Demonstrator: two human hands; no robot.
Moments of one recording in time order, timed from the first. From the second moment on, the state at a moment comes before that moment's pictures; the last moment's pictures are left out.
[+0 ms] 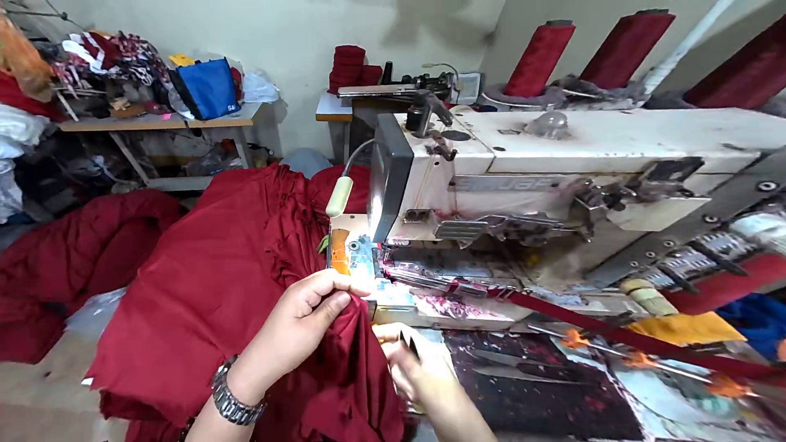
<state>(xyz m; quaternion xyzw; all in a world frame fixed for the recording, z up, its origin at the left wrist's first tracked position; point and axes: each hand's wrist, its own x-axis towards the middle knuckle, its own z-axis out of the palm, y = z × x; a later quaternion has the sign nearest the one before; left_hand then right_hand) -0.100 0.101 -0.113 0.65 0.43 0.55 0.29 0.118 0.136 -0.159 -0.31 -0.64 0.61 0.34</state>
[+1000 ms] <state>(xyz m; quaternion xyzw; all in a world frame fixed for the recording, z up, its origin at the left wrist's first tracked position) -0.082 0.204 -0.123 0.65 0.70 0.28 0.11 0.127 0.135 -0.180 -0.49 -0.75 0.27 0.35</state>
